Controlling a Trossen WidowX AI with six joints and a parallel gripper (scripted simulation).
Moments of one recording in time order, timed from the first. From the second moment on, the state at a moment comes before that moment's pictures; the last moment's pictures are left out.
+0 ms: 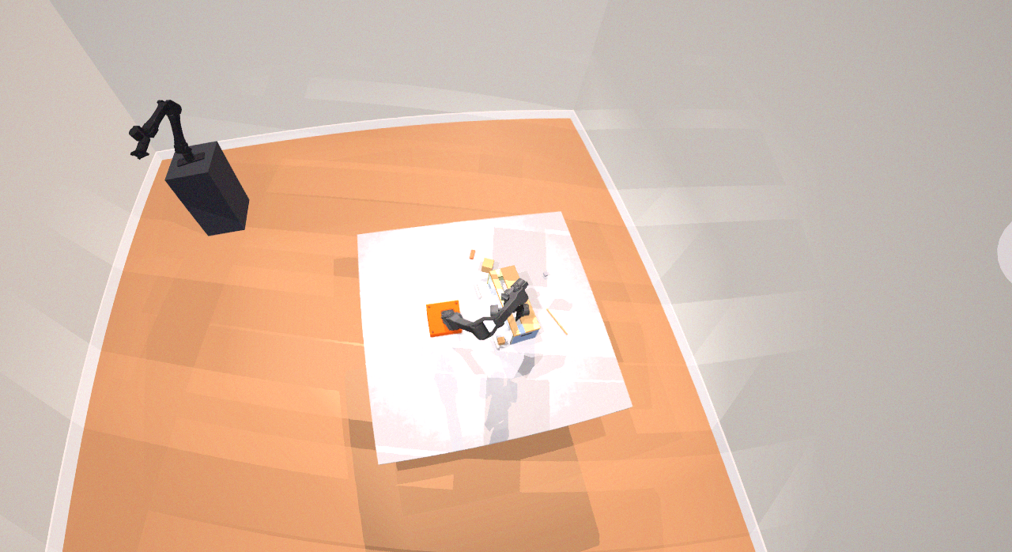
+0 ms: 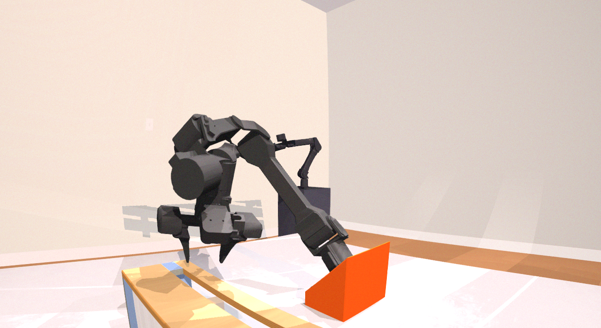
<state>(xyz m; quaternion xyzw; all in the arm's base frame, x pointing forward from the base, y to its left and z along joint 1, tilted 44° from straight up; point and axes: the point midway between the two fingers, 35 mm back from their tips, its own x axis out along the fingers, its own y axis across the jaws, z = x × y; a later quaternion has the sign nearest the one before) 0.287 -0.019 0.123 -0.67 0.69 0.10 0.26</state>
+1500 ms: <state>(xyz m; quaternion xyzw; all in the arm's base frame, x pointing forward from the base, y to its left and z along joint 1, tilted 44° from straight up) 0.270 -0.046 0.173 -0.38 -0.17 0.58 -0.70</state>
